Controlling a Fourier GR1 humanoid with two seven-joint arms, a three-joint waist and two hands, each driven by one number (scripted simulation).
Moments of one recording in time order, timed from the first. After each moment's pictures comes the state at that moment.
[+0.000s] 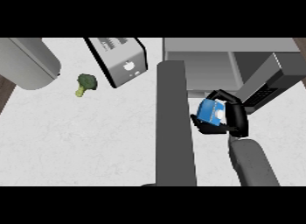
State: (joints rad) left arm 0.30 0.11 0.66 -2.11 0.59 -0.59 0.11; right arm -0.36 -0.01 -0.10 -1.01 0.16 -0.10 -0.65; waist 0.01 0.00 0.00
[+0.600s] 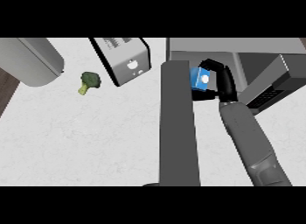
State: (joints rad) left arm 0.27 0.13 0.67 -2.08 0.58 -0.60 0.12; right arm -0.73 -0.07 -0.14 -0.65 0.31 -0.32 -0.55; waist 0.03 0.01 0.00
